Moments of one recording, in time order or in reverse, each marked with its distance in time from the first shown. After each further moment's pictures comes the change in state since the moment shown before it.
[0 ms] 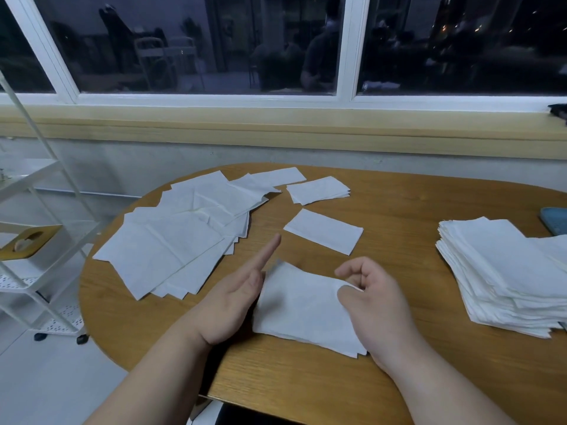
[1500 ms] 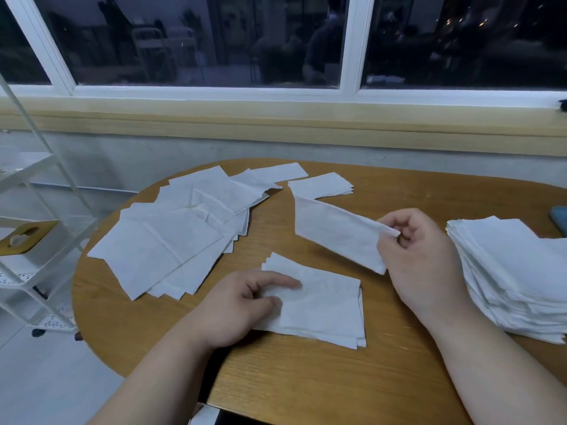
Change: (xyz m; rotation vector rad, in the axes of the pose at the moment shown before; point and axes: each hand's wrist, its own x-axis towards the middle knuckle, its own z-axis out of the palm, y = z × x) left_hand 0.006 0.002 0.008 -0.014 0.030 -0.158; right_hand 0.038 -0.029 -0.037 -0.236 0.225 -0.276
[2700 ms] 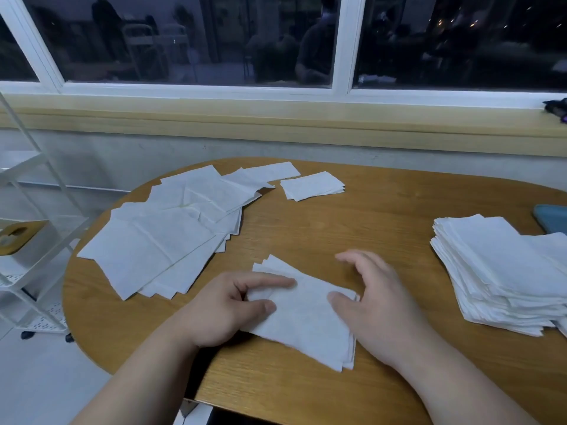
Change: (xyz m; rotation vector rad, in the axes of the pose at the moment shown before) left_hand -0.005 0.001 -0.001 -0.206 -0.094 0.020; right_hand -0.044 0.009 0.010 -0.367 -0.382 0.015
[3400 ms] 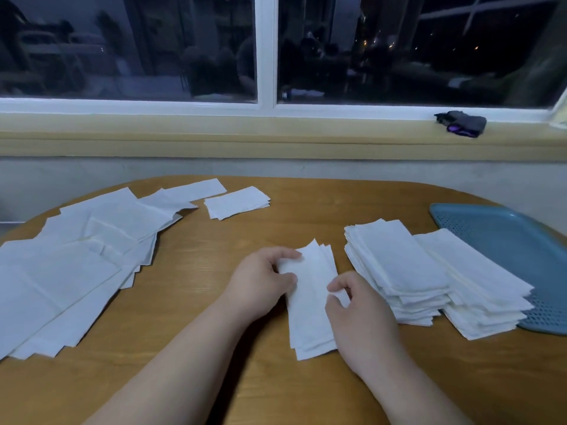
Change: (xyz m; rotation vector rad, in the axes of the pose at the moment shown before) left_hand 0.126 0.048 0.118 0.260 0.175 0.004; right_hand -0.015 0.053 -0.050 0.077 0.240 0.301
